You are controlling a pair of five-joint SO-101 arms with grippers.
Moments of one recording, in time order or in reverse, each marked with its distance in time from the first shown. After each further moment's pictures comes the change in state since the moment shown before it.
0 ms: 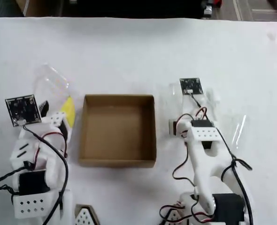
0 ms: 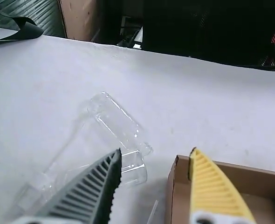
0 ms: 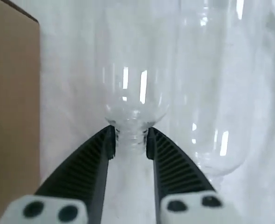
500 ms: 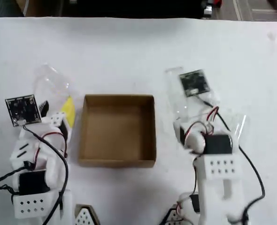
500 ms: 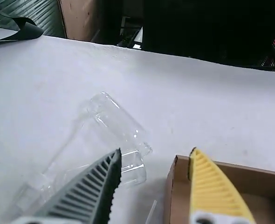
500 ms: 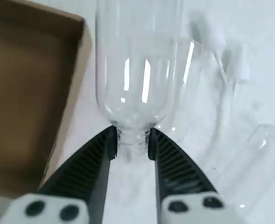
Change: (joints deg) left arm 0.1 0.0 0.0 0.0 0.0; right arm -1.2 -32.1 -6.3 26.4 11.3
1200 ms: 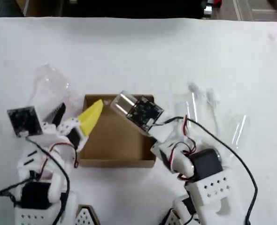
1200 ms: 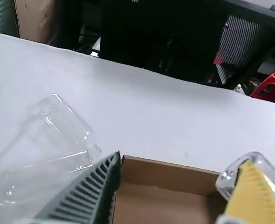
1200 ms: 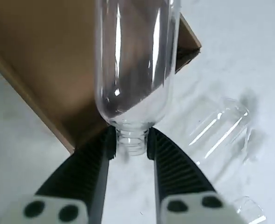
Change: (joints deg) left arm 9.8 -10.6 0.0 6.5 10.3; right arm -18.9 -8.7 -2.8 11.5 20.0
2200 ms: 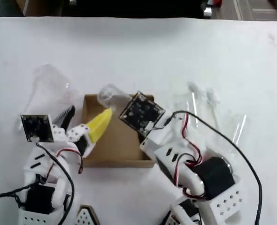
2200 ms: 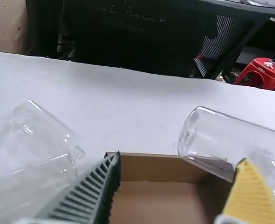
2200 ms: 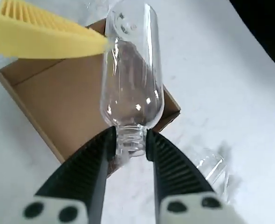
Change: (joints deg) left arm 5.4 -7.0 5.8 -0.5 -3.6; right arm -8.9 0.0 -15.3 2.0 -6.9
